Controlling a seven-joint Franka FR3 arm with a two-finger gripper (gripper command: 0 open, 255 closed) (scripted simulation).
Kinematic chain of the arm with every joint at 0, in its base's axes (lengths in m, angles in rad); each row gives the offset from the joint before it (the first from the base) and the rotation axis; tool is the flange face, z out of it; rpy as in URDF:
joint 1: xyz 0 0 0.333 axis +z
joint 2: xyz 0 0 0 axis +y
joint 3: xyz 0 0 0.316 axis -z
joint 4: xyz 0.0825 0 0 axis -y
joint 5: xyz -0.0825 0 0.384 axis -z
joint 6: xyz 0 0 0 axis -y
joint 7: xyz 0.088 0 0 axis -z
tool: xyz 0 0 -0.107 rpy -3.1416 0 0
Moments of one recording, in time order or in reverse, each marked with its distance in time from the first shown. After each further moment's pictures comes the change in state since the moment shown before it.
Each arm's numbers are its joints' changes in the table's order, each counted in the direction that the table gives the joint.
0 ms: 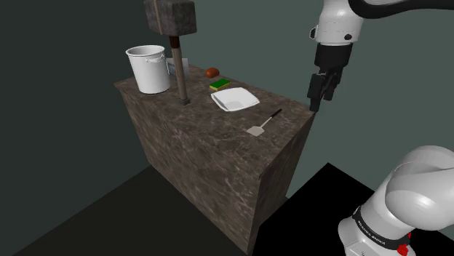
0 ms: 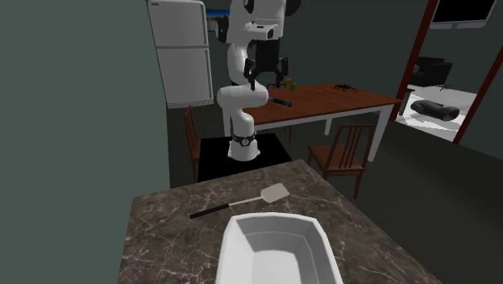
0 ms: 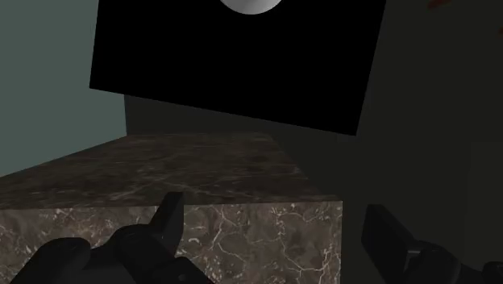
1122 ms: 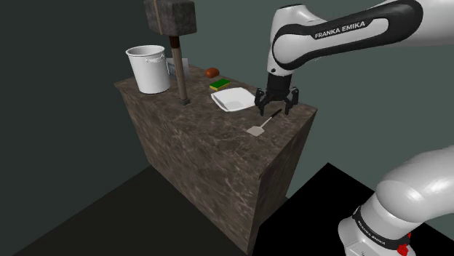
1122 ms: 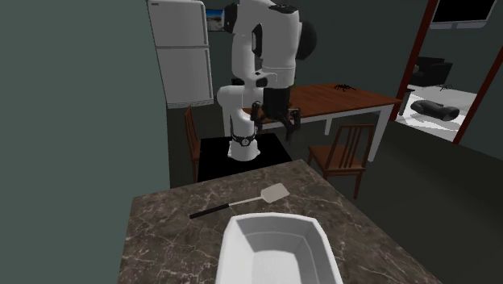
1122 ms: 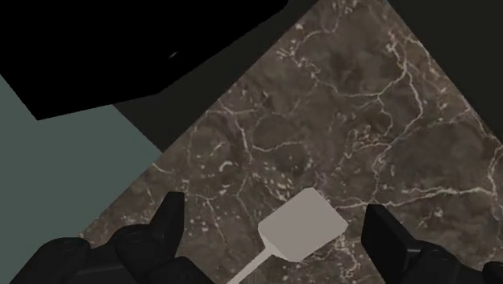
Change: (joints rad) arm -0.222 0.400 -0.184 -0.002 -0.028 0.492 0.680
